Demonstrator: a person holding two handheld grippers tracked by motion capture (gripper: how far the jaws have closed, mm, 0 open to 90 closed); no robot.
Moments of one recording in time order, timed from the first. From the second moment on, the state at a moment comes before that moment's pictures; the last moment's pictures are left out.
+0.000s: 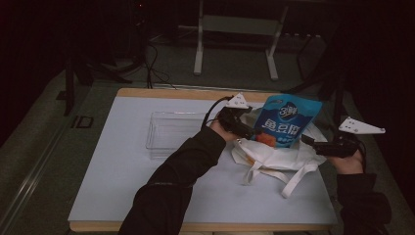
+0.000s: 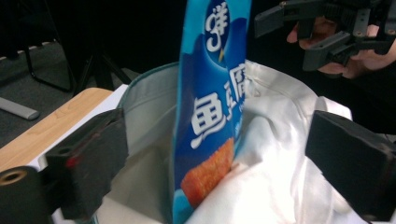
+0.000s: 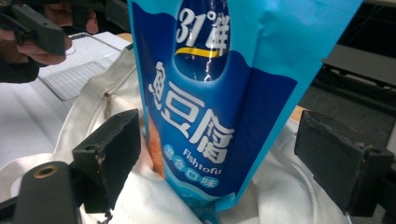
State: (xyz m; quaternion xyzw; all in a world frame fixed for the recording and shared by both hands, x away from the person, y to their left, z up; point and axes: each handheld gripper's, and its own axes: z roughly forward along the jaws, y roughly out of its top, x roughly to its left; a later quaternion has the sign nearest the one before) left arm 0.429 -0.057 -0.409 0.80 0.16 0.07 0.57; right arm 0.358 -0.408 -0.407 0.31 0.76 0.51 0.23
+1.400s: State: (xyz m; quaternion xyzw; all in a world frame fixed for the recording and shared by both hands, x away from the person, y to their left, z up) left arm 0.447 -0.109 -0.407 0.82 0.17 0.07 0.54; right arm 0.395 -0.390 -0.412 0.32 0.78 0.50 0.21
